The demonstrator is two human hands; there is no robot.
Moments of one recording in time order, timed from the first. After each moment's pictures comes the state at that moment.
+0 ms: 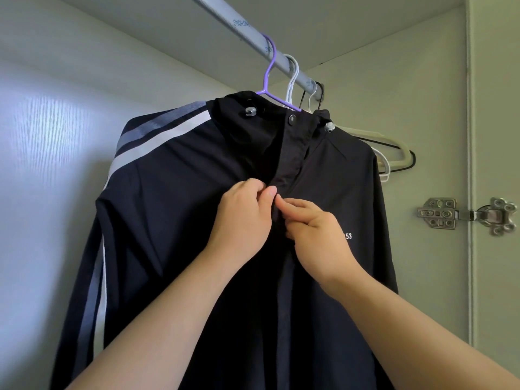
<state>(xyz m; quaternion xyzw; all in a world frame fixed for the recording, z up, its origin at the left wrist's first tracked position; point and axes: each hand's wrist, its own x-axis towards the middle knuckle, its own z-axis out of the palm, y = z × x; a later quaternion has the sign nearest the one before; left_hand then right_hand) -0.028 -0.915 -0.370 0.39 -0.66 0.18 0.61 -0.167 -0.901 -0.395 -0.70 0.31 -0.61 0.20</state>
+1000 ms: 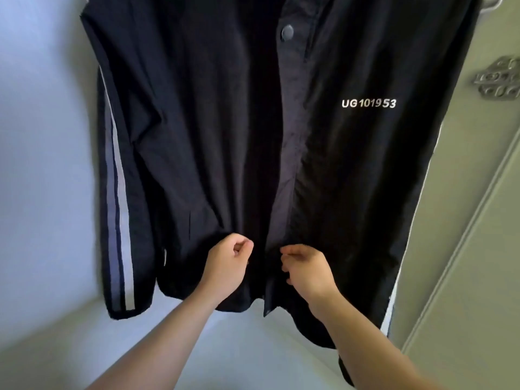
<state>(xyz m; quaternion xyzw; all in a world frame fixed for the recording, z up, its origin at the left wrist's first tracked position) 0.006 -0.931 -0.680 0.59 -0.59 -0.24 0.50 -0.173 -0.925 -0.662 -0.56 0.59 -0.44 0.38</state>
